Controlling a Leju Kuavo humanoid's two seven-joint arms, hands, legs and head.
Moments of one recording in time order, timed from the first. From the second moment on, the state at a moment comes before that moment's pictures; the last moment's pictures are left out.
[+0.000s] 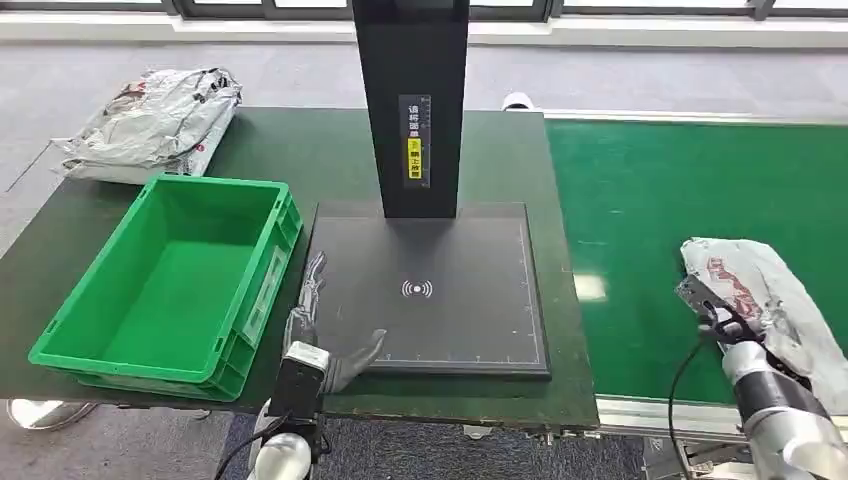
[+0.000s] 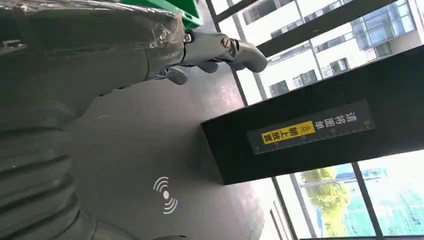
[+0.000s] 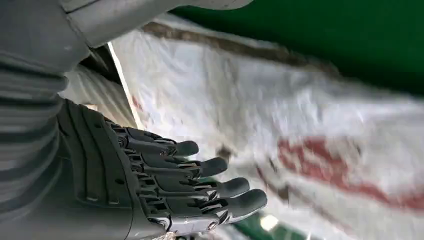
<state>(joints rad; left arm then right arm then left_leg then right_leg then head) 0.00 -0.19 -0.34 -1.39 -0.24 0.23 -0.42 -0.63 -0.33 -0.21 -0.38 1.20 0.04 0.21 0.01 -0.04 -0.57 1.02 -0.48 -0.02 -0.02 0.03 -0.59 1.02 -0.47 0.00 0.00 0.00</state>
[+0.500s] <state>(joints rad) -0.01 -0.18 -0.32 -1.35 -0.18 0.19 -0.44 -0.65 -0.34 -0.21 -0.32 1.24 0.16 0.30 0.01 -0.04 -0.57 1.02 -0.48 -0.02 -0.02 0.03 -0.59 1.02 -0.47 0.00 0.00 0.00</state>
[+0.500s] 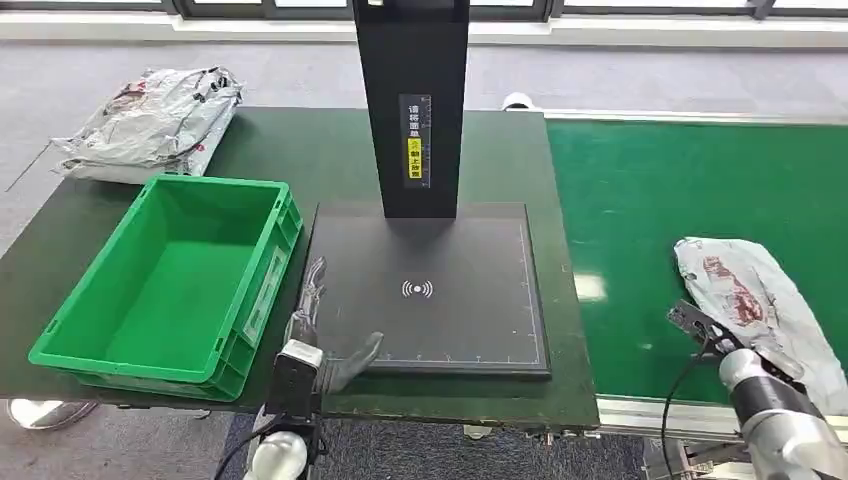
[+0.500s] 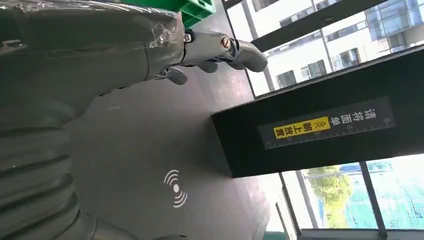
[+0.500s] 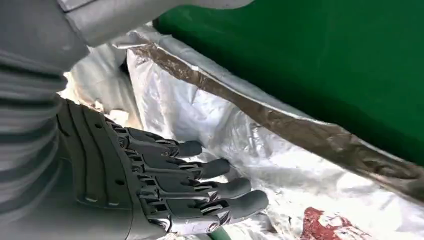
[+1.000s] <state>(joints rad) -0.02 -0.18 -0.31 -1.34 -0.14 0.18 -0.44 -0.66 -0.35 -0.21 -0.30 1.28 0.15 0.33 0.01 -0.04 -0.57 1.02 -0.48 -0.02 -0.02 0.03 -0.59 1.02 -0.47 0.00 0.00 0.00</state>
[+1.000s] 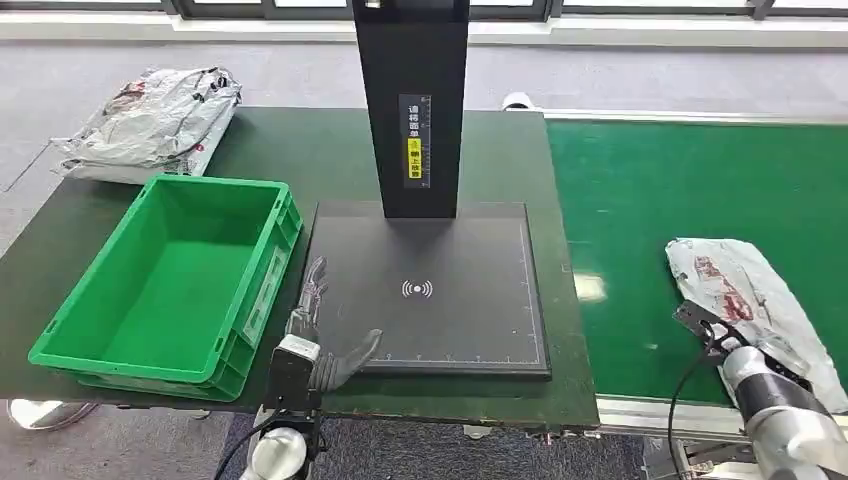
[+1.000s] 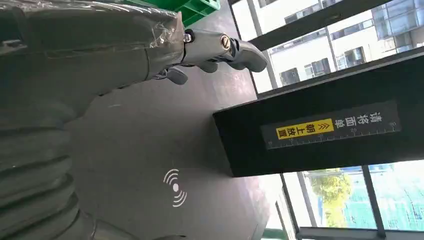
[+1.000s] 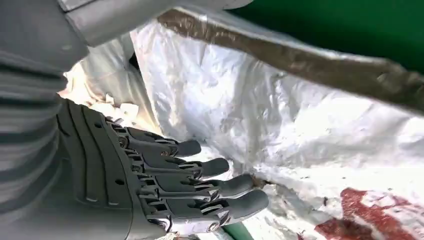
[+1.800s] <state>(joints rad) -0.02 -0.19 -0.29 -1.34 -0.10 0.17 -0.44 -0.65 -0.34 -0.21 -0.29 1.37 0.30 0.28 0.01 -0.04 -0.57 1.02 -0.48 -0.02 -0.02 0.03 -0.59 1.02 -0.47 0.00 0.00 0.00</state>
